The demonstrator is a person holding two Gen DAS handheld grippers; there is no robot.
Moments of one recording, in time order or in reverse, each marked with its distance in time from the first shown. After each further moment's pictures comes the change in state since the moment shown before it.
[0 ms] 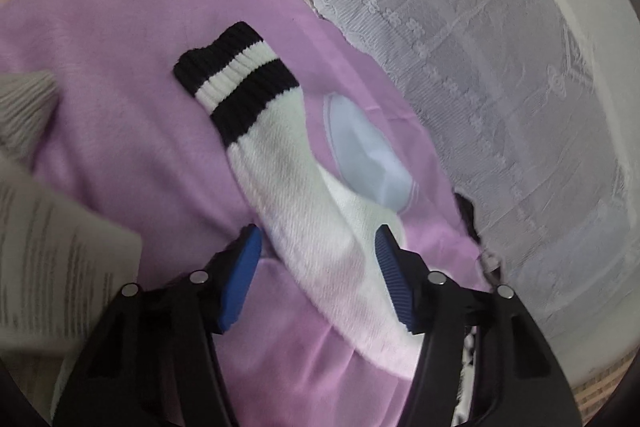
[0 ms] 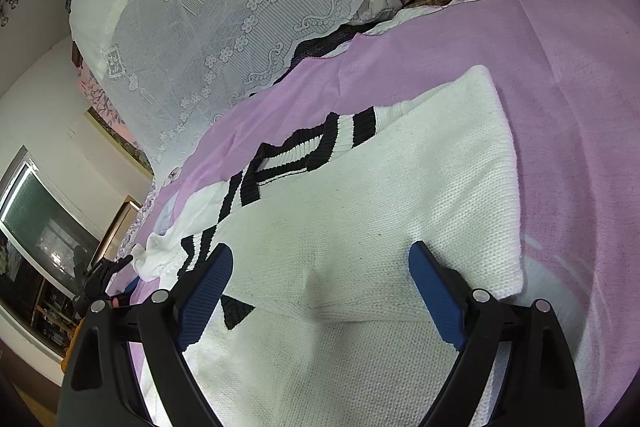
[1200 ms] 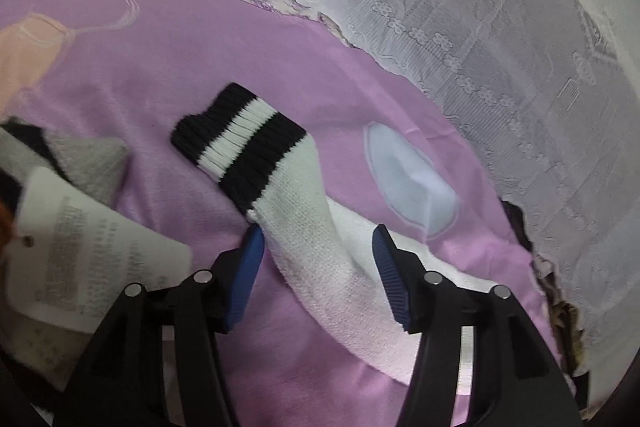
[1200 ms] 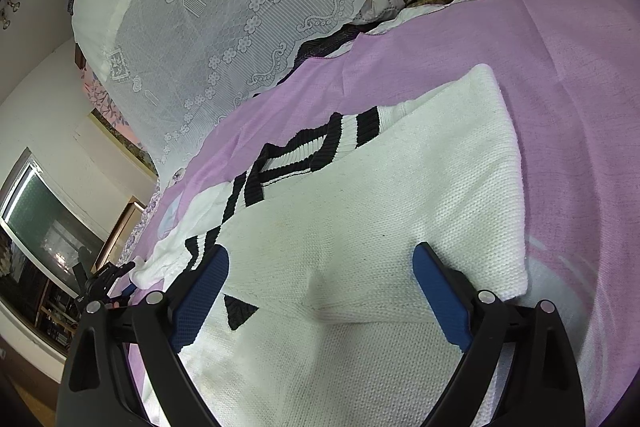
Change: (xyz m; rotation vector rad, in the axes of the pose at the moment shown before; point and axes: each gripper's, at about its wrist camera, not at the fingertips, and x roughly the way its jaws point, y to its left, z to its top) left arm -0.015 0.006 0.004 0.065 -0.100 0.168; right arm 0.000 0.000 -0.001 0.005 0.000 0.020
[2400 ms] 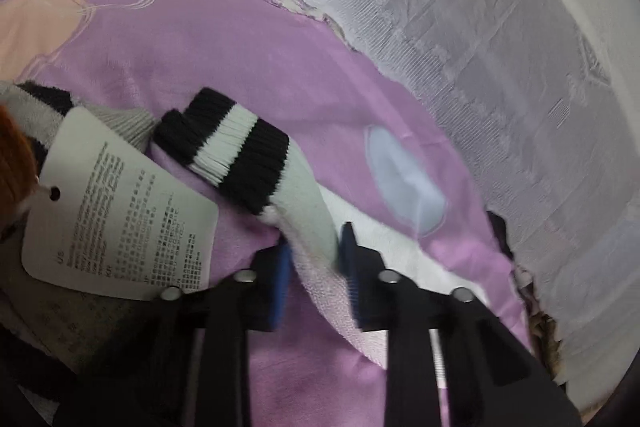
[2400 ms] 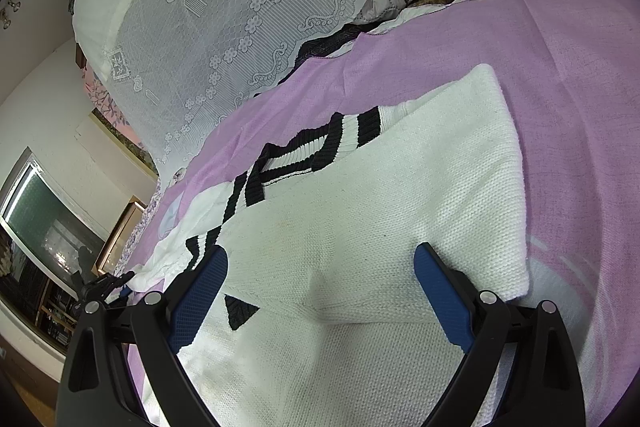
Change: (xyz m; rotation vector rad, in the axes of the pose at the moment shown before) left arm -0.015 0.010 -0.009 -0.064 -0.011 -0.043; right arm -0.002 0.001 0.000 0.000 0.000 0.001
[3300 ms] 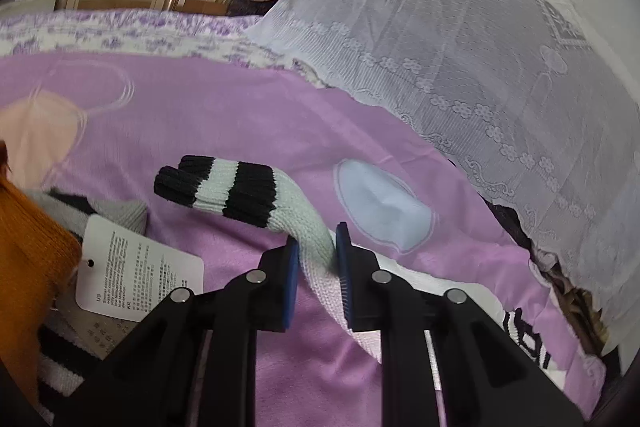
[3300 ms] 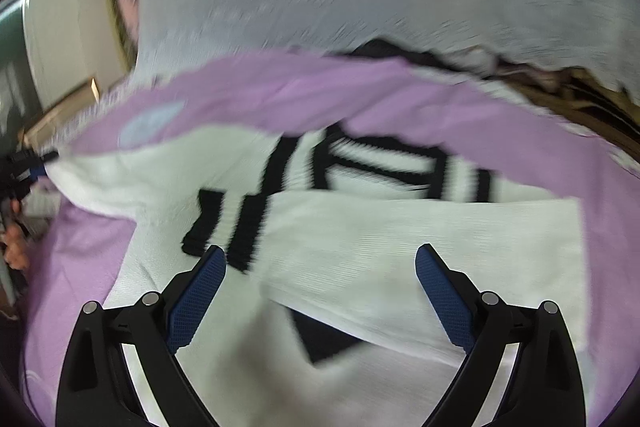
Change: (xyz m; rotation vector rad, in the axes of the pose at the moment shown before) left arm -0.031 -0.055 0.005 0.221 -0.132 0.081; right arm 0.043 0.140 -0.019 -0.481 0.027 -0.283
